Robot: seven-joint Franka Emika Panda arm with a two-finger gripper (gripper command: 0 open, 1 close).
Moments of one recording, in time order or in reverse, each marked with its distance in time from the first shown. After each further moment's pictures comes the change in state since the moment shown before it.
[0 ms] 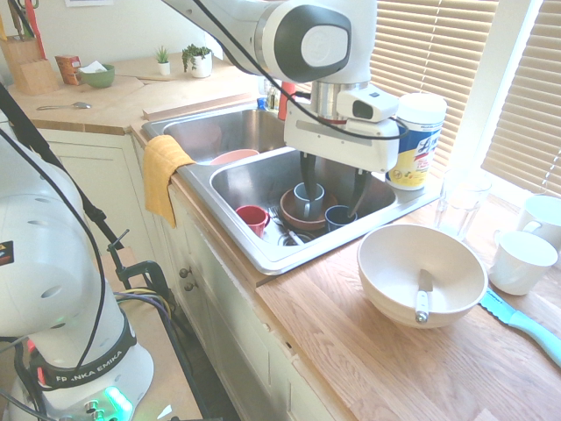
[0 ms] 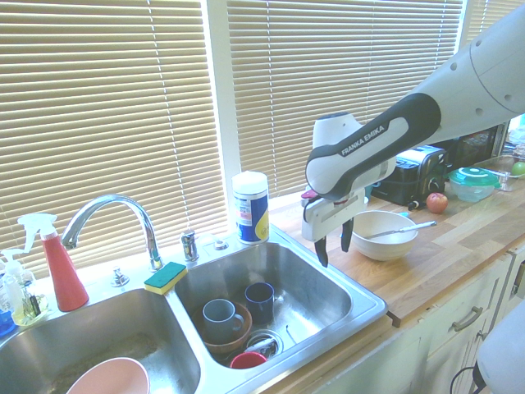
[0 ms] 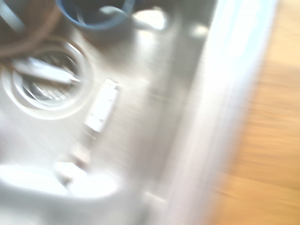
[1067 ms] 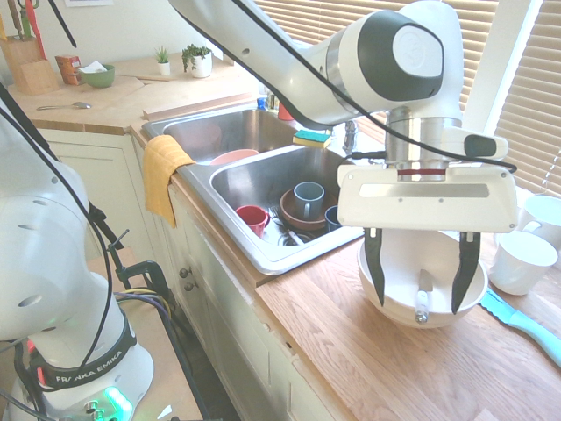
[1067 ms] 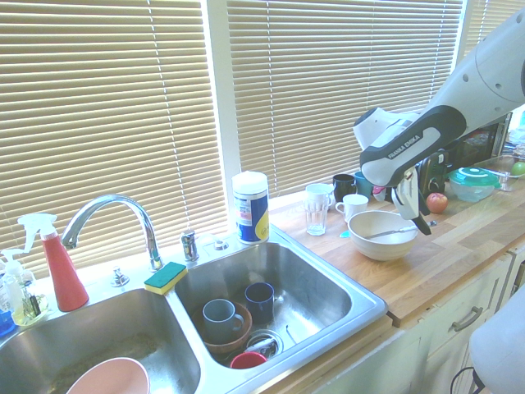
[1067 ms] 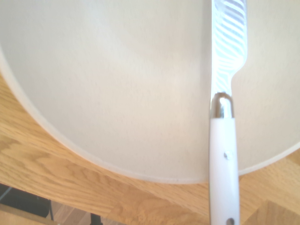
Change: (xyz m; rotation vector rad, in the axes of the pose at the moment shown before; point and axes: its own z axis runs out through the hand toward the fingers) arm 0.059 0.154 0.042 -0.451 -0.137 -0.270
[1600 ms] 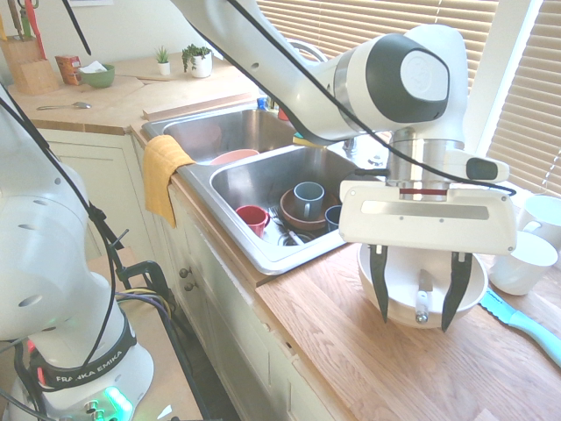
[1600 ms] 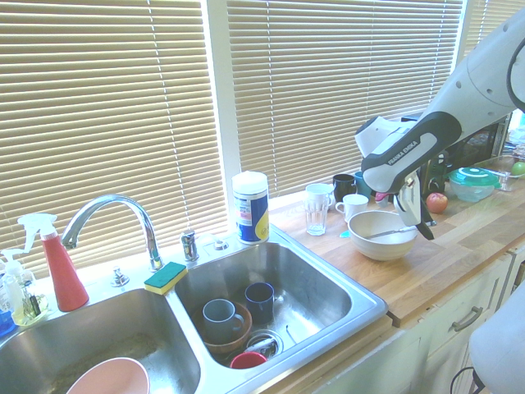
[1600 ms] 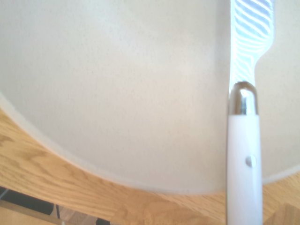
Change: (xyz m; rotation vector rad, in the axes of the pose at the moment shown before) arm 0.007 -0.007 0.019 0.006 -0.025 -0.014
